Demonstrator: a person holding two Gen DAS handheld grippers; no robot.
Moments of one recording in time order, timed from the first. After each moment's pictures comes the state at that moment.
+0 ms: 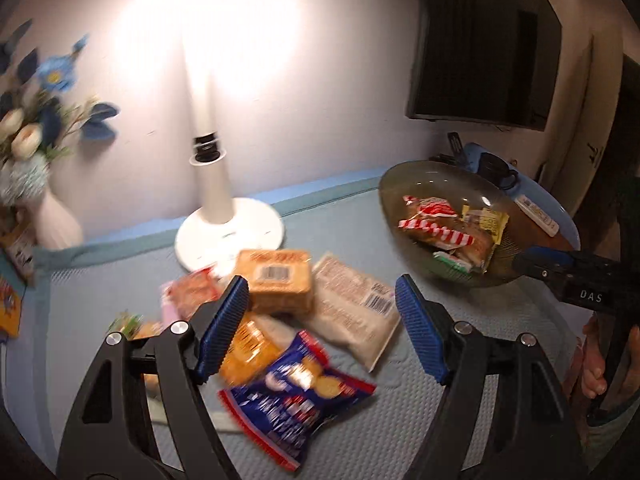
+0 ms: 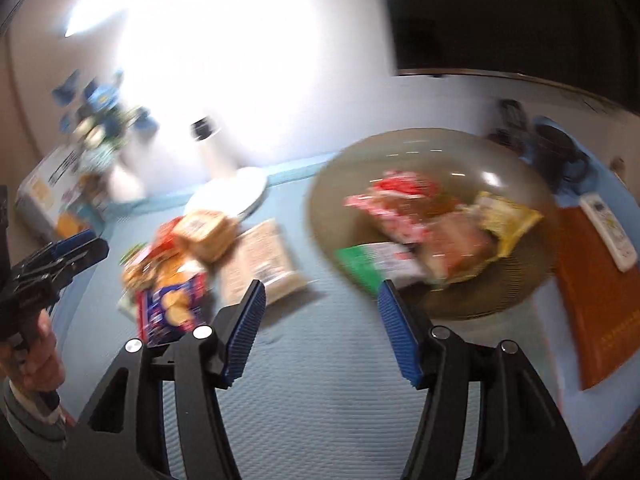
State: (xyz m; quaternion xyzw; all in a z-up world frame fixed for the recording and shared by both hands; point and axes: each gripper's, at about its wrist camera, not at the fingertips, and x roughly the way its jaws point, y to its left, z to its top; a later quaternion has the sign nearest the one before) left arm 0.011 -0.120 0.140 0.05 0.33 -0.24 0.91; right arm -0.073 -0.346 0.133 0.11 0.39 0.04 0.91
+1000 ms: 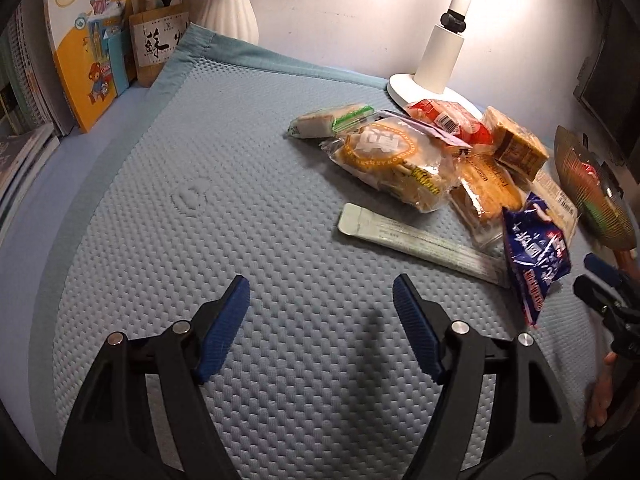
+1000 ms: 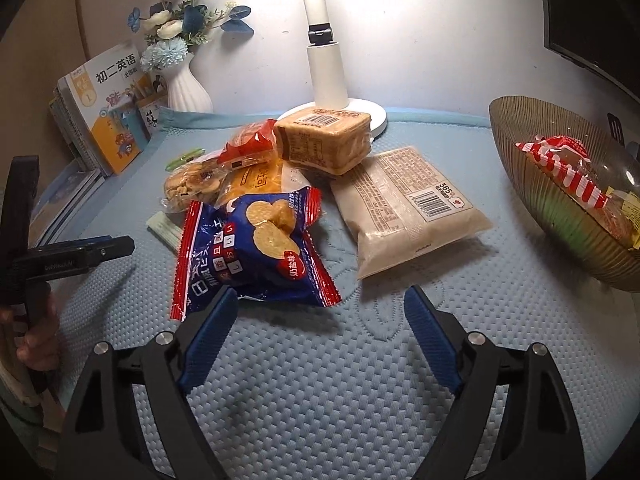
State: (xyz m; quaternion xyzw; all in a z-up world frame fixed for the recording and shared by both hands) left arm 0.007 0.059 0.017 -0.06 0.45 -0.08 0.89; right arm -0.062 -0.228 0.063 0.06 0.42 0.14 0.89
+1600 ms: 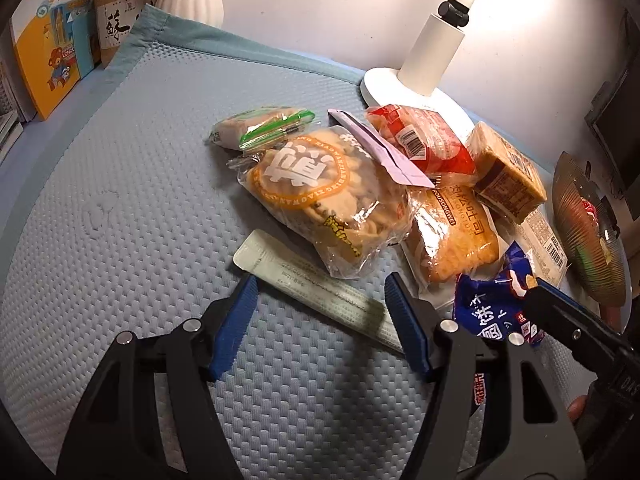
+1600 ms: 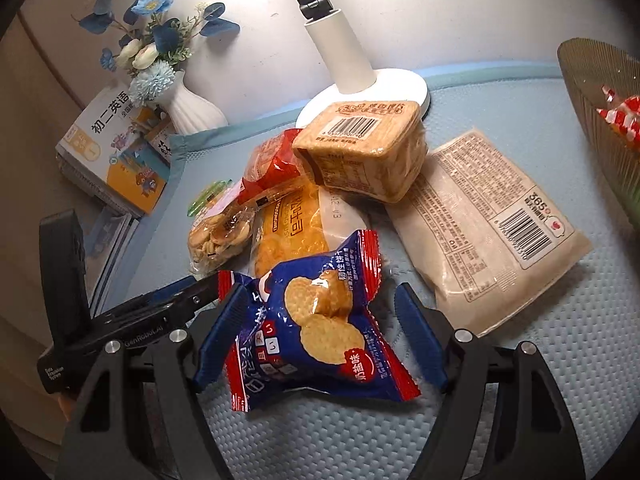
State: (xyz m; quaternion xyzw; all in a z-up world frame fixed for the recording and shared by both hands) left arm 0.049 0.006 0.013 -0.09 0.48 -0.06 0.87; right arm 0.005 -0.215 0.053 0.19 0.48 0.20 0.83
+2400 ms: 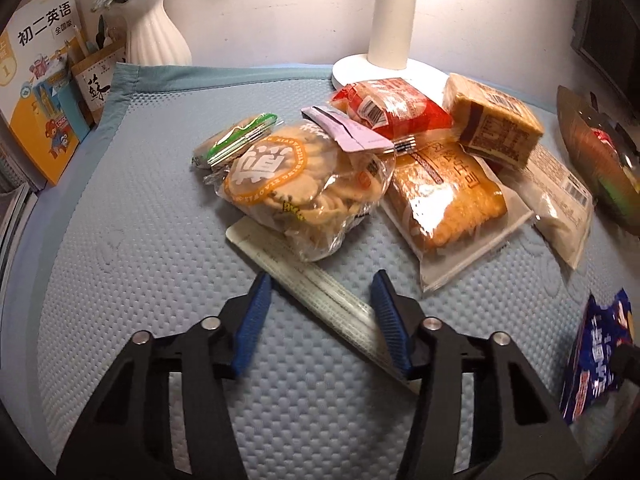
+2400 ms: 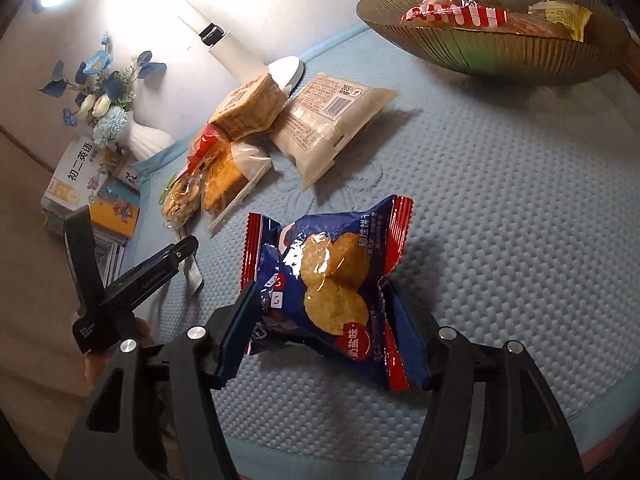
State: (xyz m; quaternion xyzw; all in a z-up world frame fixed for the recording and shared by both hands) left arm 0.025 -0.041 0.015 0.04 0.46 -0.07 0.88; right arm -0.116 -0.287 0.057 0.28 0.50 0.09 0.82
